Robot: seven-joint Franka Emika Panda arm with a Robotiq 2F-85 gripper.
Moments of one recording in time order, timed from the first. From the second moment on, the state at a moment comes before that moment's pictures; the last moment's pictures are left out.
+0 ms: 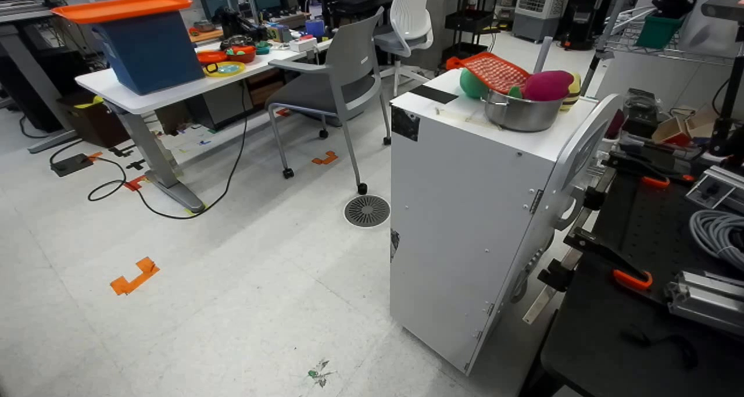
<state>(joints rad) -0.01 -0.13 0.01 -2.39 -0.06 2.21 0.01</state>
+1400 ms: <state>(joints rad) 0.00 -0.12 0.02 -2.44 -0.10 2.31 -0.01</state>
